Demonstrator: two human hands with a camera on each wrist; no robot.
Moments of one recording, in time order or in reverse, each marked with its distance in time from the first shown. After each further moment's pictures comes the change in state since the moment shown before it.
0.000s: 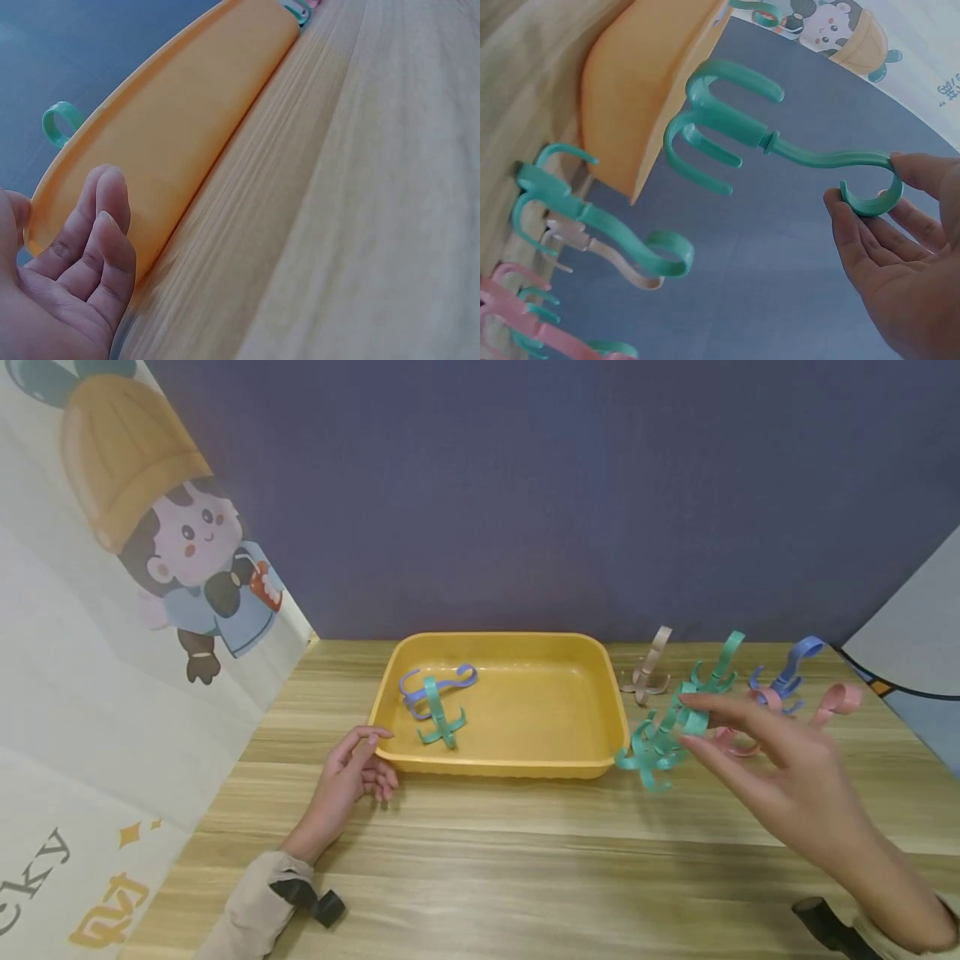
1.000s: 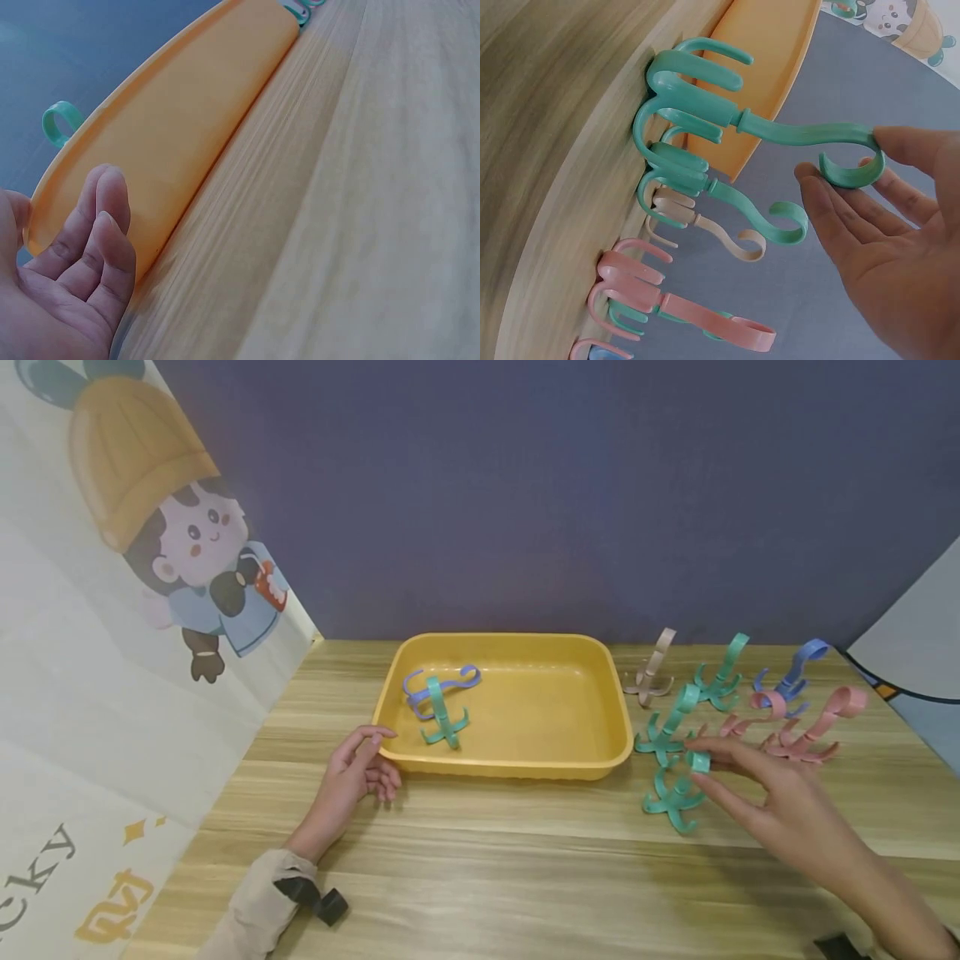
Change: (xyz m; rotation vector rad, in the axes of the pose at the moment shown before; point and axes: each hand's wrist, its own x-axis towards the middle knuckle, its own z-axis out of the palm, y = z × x) left_hand 0.000 -0.002 0.000 0.002 0.009 -0.001; right_hand -0.058 0.045 0.000 -0.117 -0.267 0.244
